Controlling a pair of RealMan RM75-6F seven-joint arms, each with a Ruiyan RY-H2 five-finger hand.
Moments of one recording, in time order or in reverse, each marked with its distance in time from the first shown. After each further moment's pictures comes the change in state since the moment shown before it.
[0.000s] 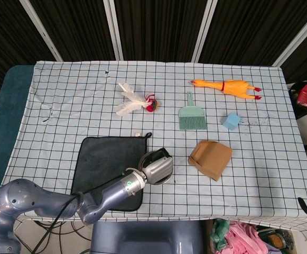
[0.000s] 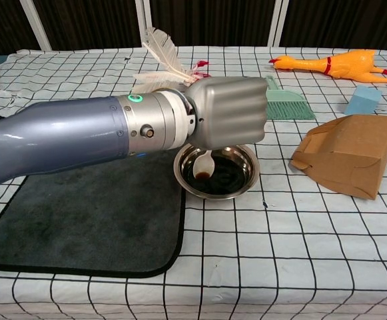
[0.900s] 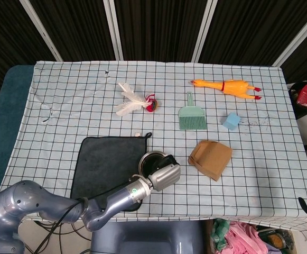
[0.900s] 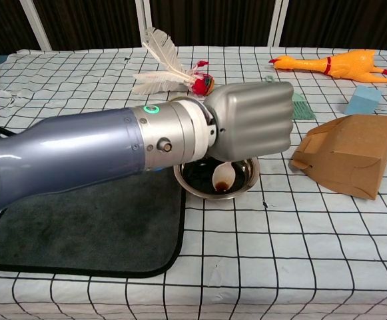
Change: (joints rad) left arm 0.003 -0.031 -0.020 -0.051 0.020 0.042 0.021; right arm 0.000 0.001 -0.001 -0.001 -0.004 0.004 -0.006
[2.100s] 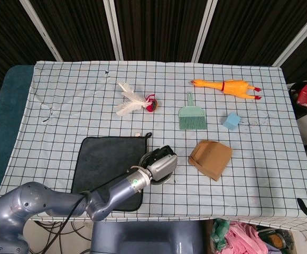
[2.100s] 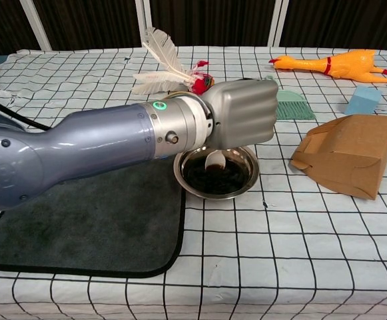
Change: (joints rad) left arm -0.023 -0.069 -0.014 0.198 -0.019 -0.057 0.001; right arm -0.001 0.006 -0.005 -0.009 -0.003 0.003 -0.005
